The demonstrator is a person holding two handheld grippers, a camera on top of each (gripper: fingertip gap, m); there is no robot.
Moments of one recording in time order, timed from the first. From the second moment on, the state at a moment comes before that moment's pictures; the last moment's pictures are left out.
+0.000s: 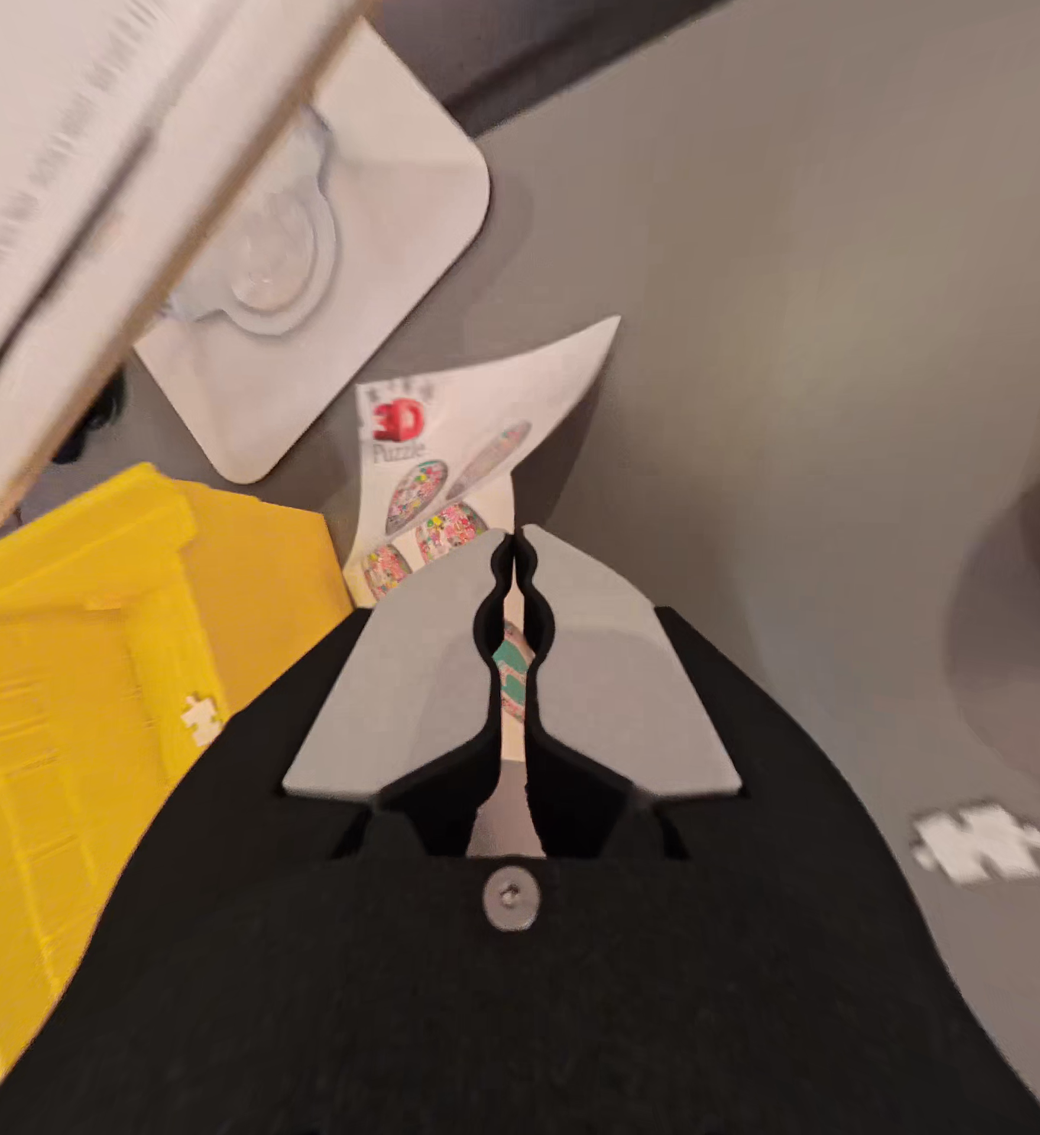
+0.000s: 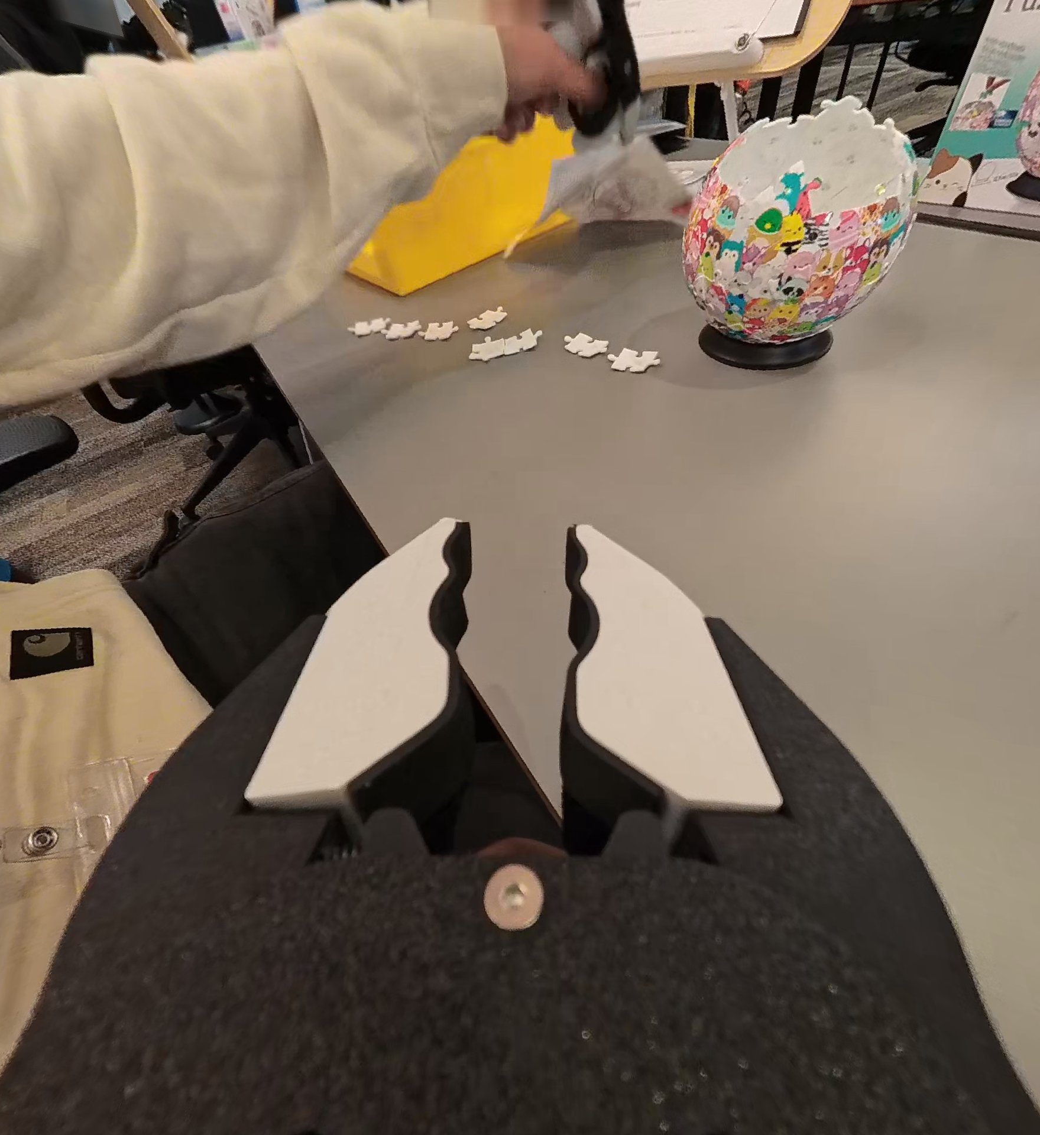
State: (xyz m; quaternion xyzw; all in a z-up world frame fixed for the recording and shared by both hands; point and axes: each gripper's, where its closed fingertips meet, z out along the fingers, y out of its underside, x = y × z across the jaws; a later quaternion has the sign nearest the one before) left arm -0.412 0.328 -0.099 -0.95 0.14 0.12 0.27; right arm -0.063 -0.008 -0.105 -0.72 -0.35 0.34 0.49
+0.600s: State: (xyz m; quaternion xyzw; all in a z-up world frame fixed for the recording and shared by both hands) left arm -0.402 0.296 -0.097 -0.93 0.17 0.18 0.29; right arm -0.069 -0.008 -0.108 -0.72 -0.36 0.34 0.48
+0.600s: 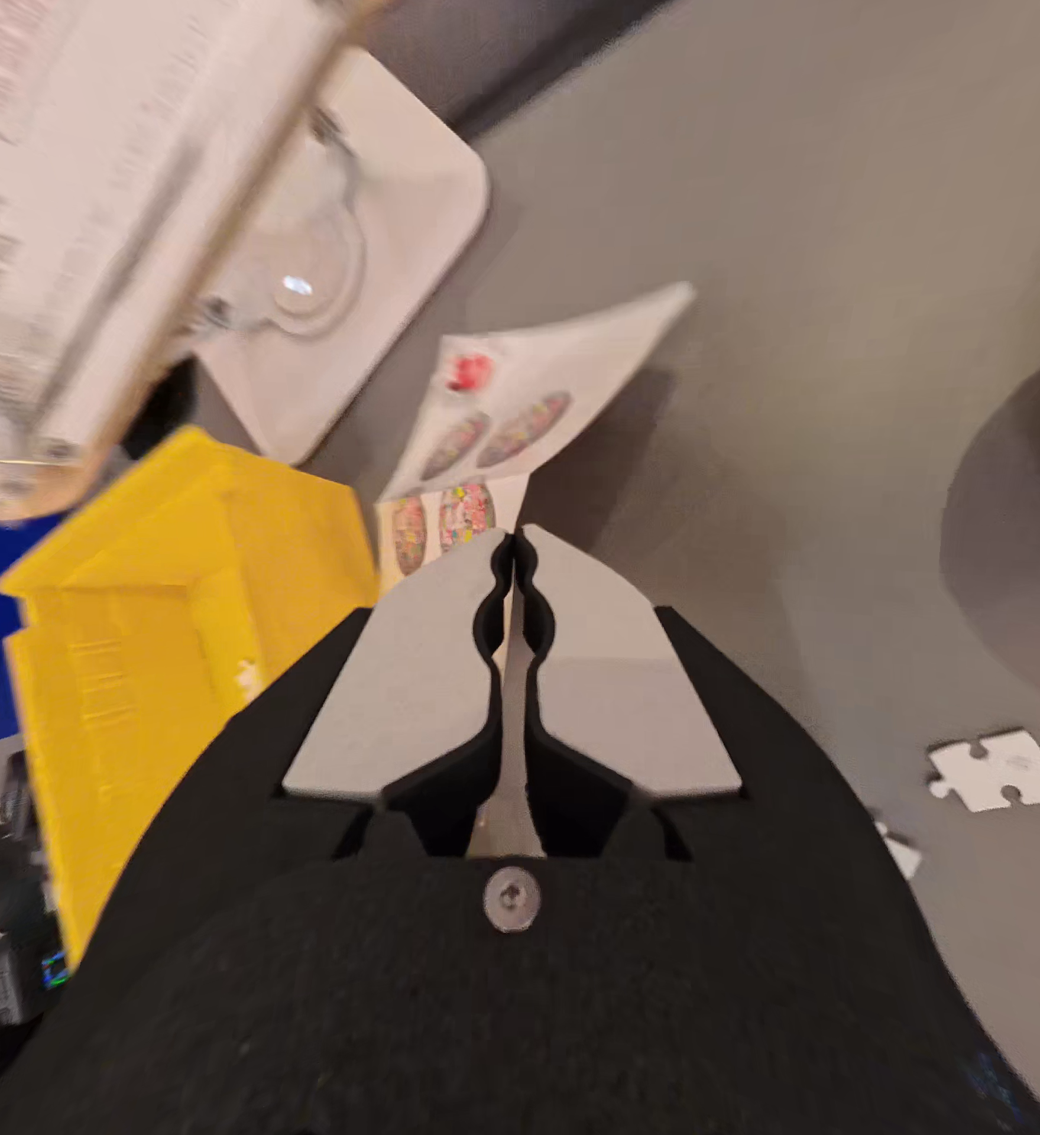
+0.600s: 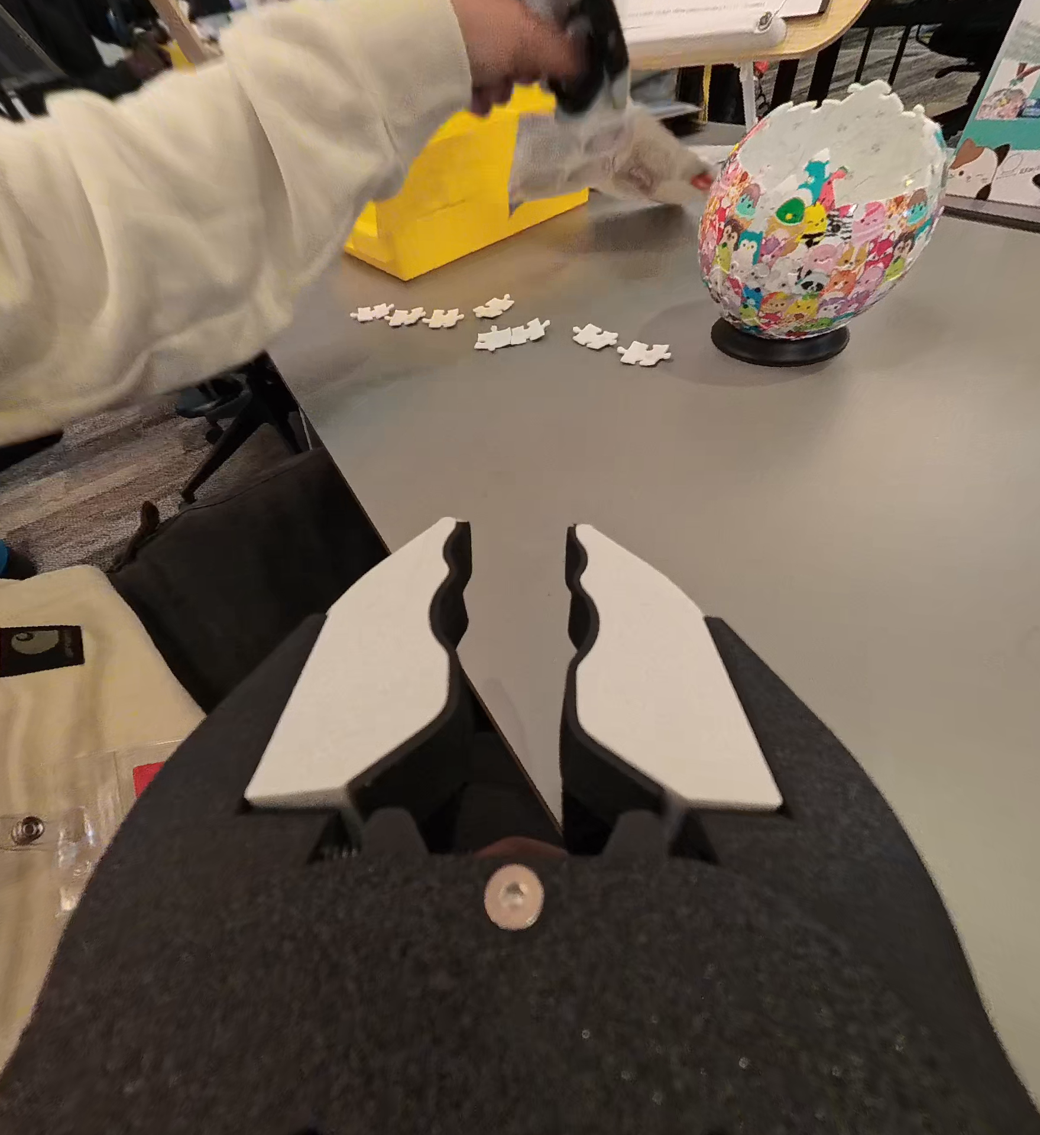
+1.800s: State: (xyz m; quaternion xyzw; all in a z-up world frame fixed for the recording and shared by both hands) left arm -0.254 0.213 -0.111 -0.81 0.23 -0.33 0.42; right arm -0.099 0.221 -0.137 -0.76 -0.36 0.34 0.42
